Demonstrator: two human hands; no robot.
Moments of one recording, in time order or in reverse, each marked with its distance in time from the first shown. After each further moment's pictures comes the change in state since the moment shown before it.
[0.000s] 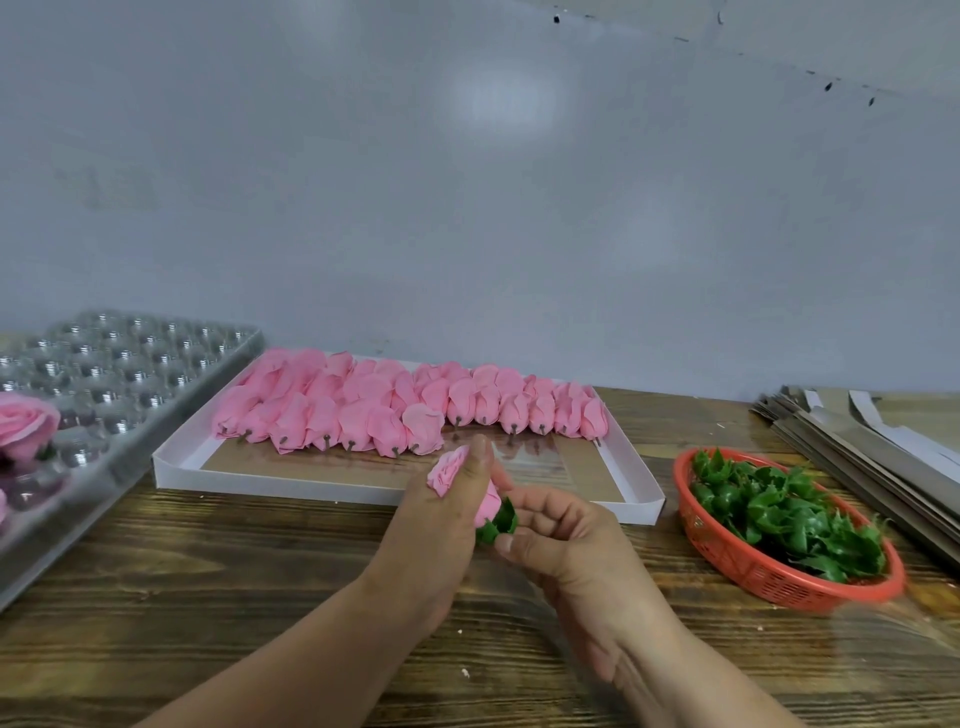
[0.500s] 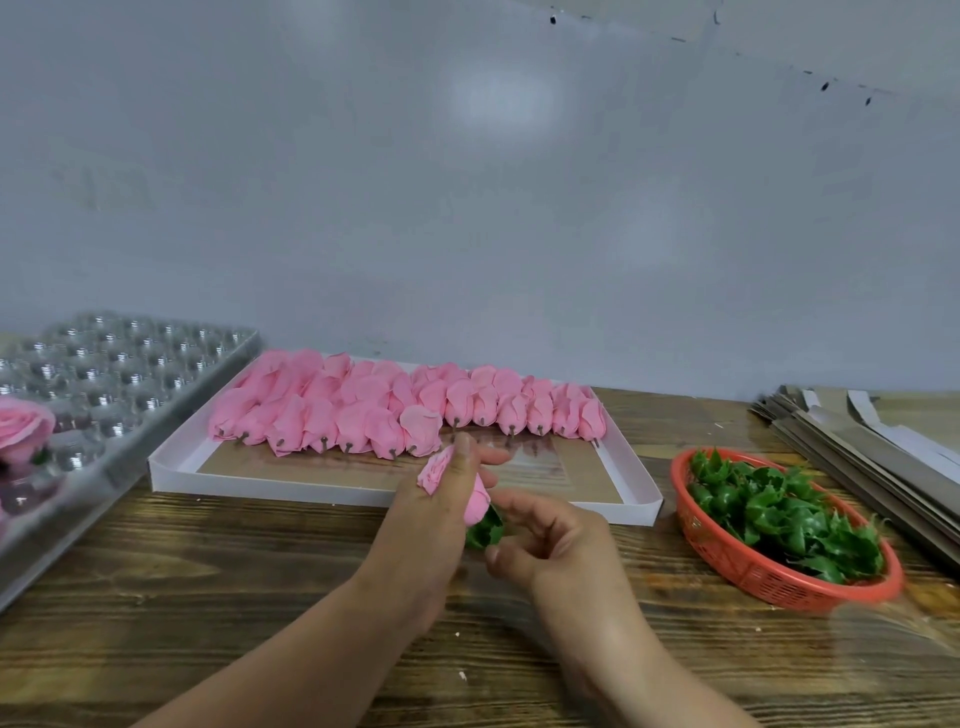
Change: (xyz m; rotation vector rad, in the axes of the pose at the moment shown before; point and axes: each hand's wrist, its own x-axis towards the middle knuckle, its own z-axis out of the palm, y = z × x) left_hand 0.002 0.003 0.001 -0.026 0.111 -0.042; right_hand -0.002 0.006 0.011 -0.511 0.111 -0.209
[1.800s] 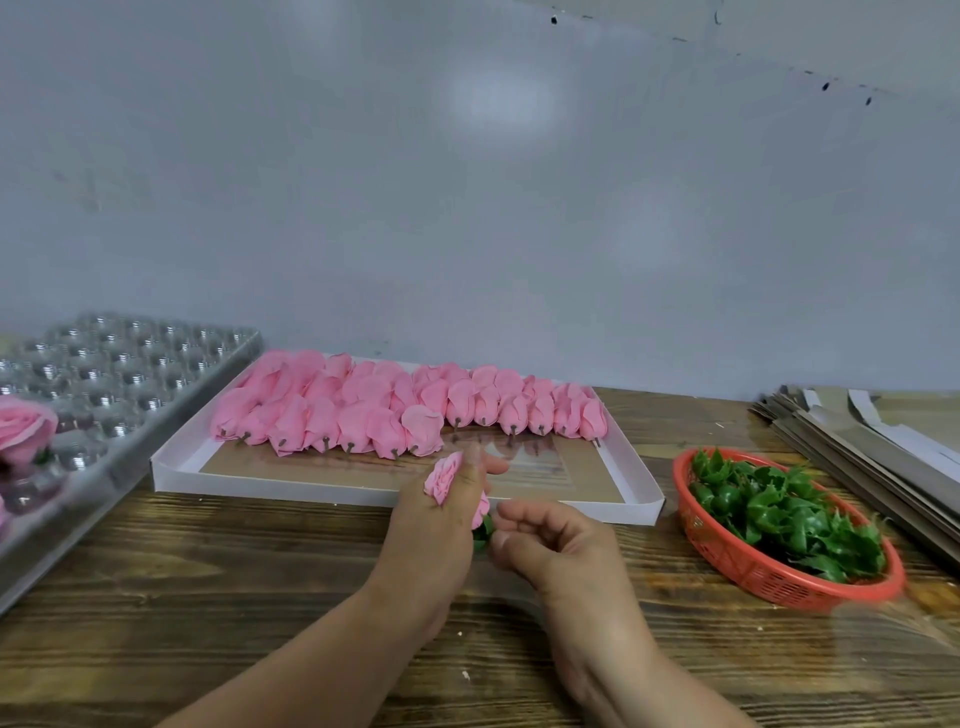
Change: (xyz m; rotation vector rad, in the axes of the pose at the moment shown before) left_hand -0.002 -0.004 0.002 0.071 0.048 0.044; right_hand 0.001 0.006 0.003 0.230 0.202 0.195
